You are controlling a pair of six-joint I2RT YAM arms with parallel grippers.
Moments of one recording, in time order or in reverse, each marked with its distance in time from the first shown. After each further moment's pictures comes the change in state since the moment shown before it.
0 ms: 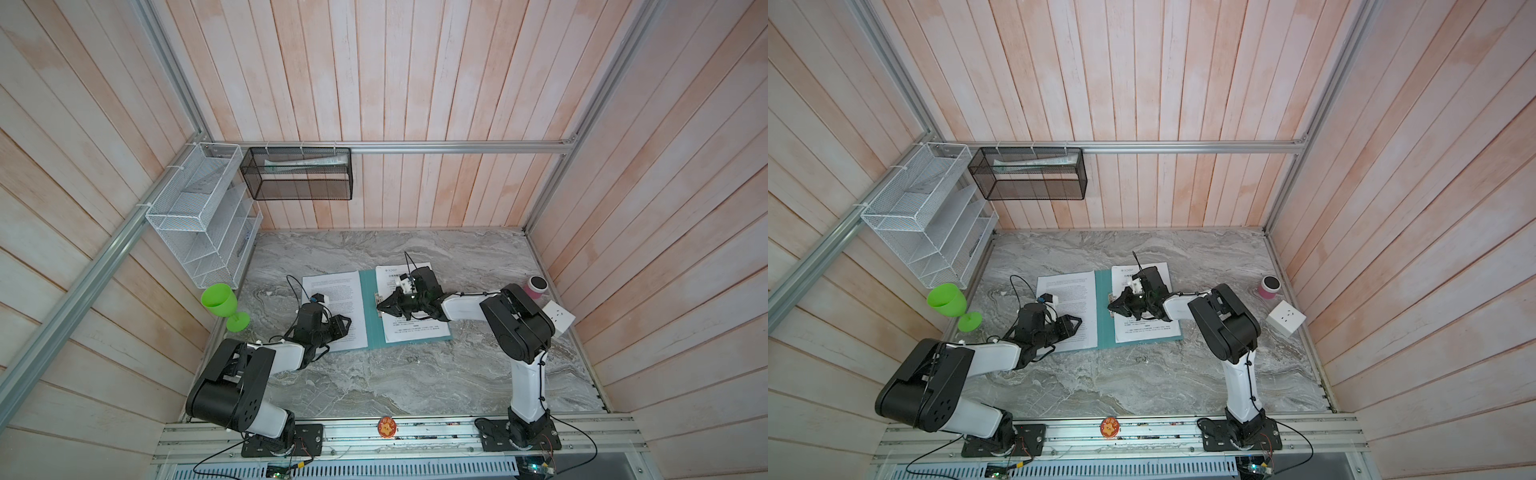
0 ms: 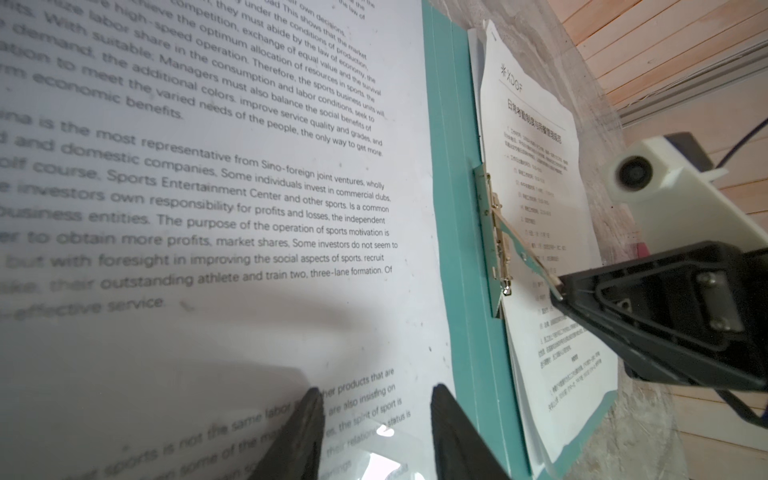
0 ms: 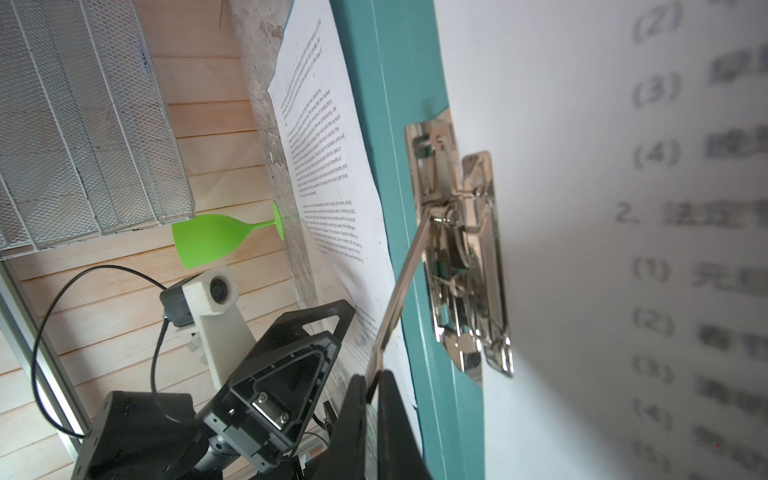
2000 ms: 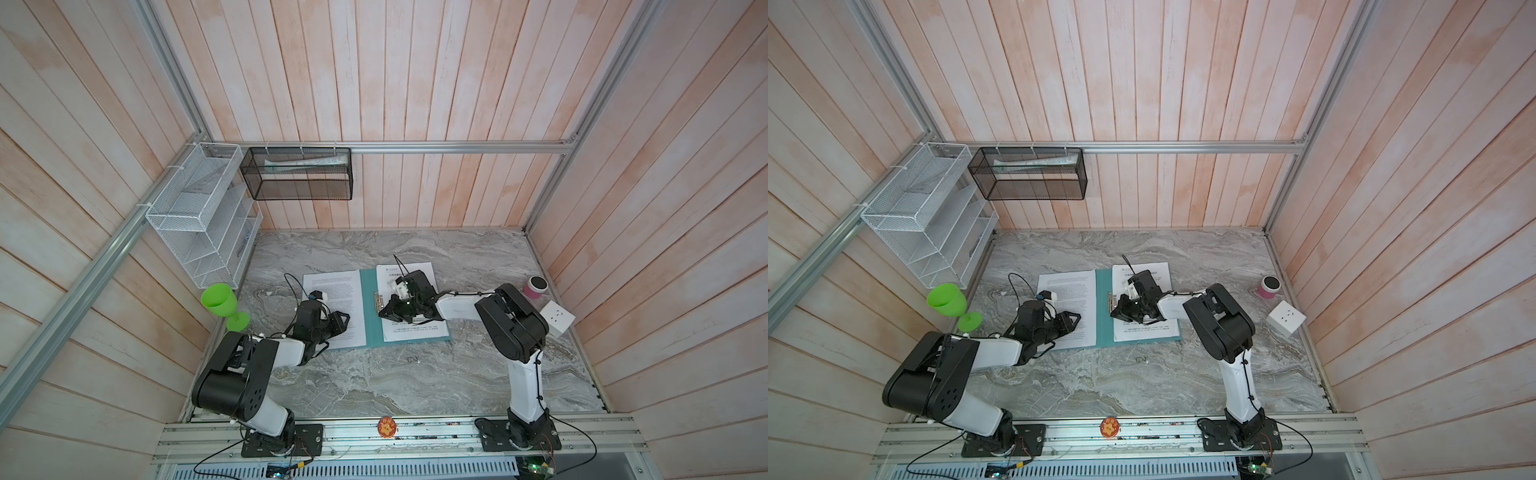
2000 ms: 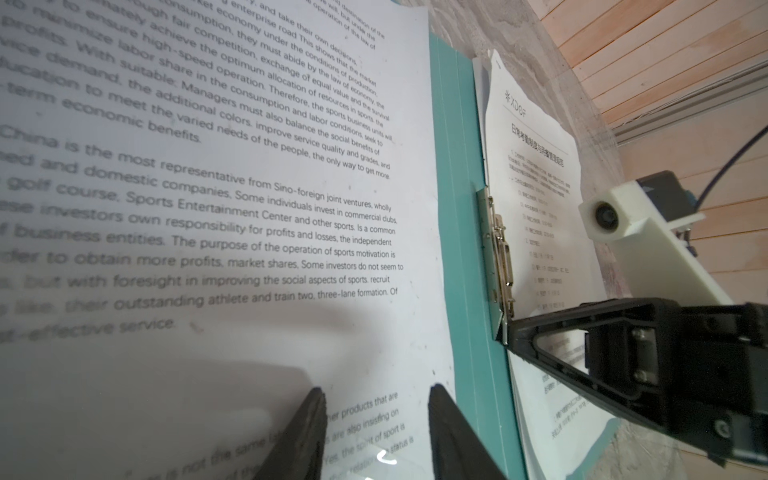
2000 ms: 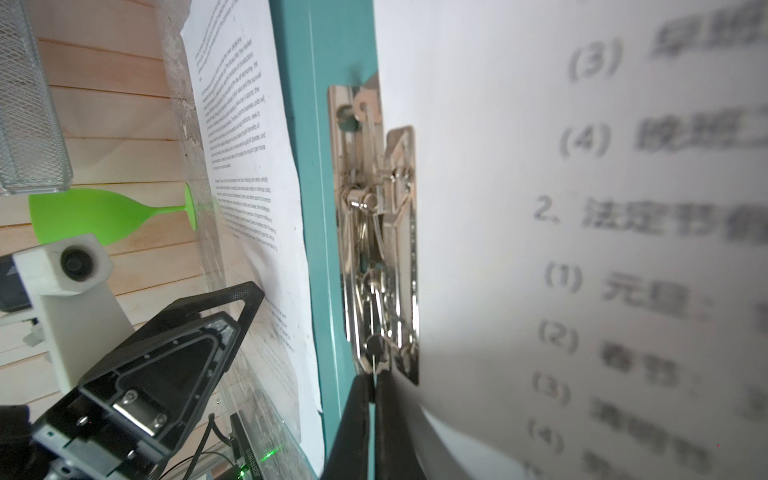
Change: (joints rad) left arm 0.025 0.057 0.021 0.056 0.010 -0.001; right arm 0.042 0.036 0.081 -0.239 0.162 -0.273
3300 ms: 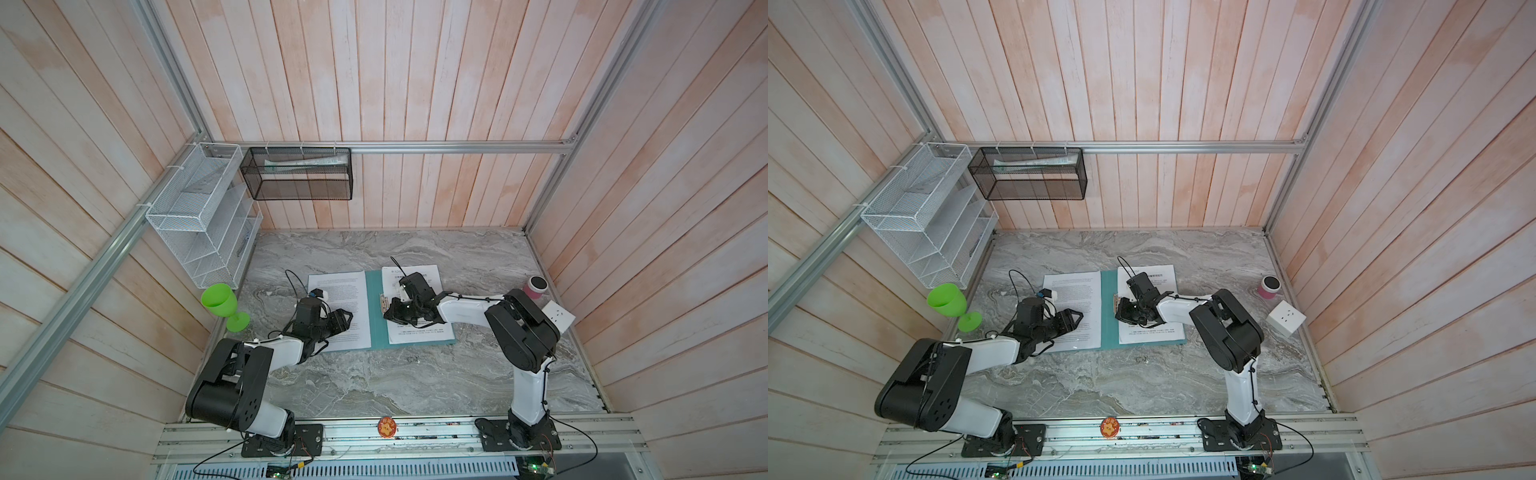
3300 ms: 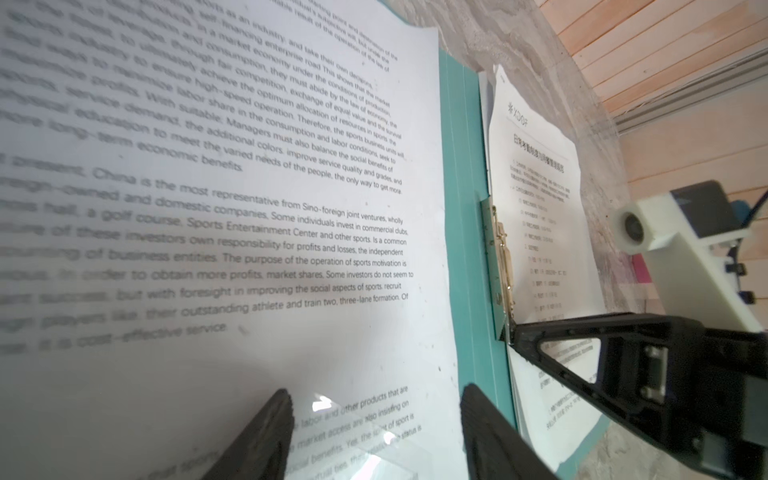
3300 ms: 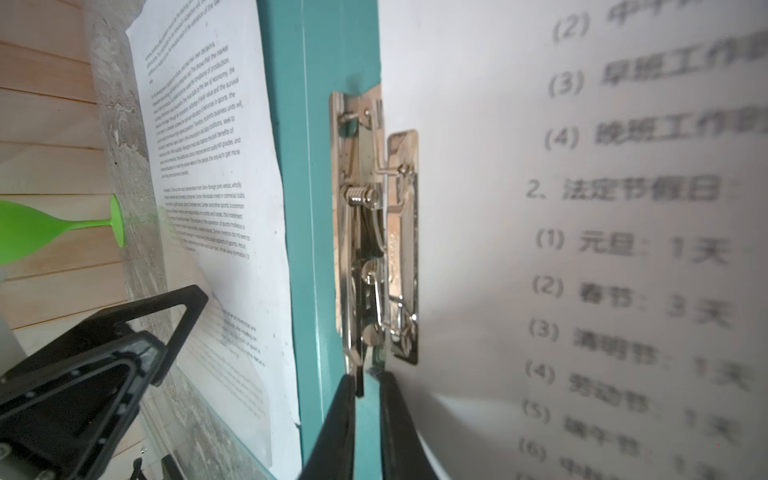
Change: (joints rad) left arm -0.002 -0.095 0.048 -0.167 0.000 0.032; right arm 0.028 -0.115 -0.041 -0.132 0.194 -0.051
